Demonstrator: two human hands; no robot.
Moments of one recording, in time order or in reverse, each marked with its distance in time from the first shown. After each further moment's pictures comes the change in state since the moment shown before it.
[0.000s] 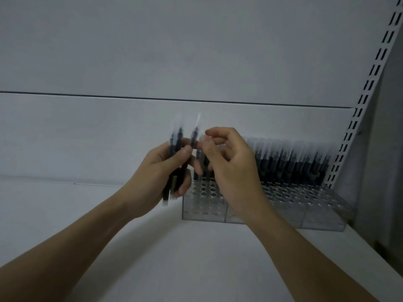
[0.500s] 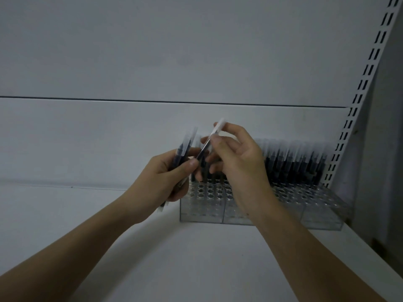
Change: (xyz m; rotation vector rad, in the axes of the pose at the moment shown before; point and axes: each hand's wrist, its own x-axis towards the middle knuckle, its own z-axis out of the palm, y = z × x) left_hand -0.003 -0.002 0.005 0.195 -0.019 -0.019; right_hand 0.007 -0.005 -0.012 0.290 0.024 0.129
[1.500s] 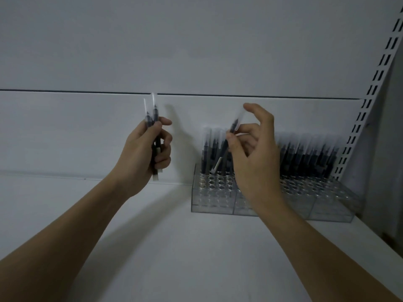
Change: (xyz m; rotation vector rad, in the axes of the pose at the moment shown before) left_hand 0.012 0.005 -0.041 -0.289 0.329 -0.002; right_hand -0.002 0.019 -0.005 -0.407 0.153 -0.379
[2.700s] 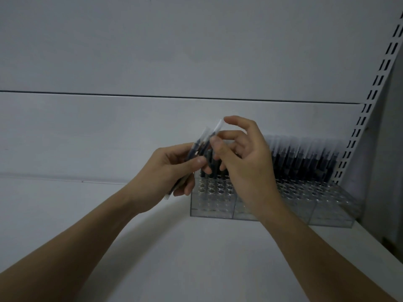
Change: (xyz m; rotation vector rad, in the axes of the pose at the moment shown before) left_hand -0.020 -0.009 0.021 0.238 -0.375 -0.034; right_hand 0.000 -0.016 0.004 0.273 -0.163 0.189
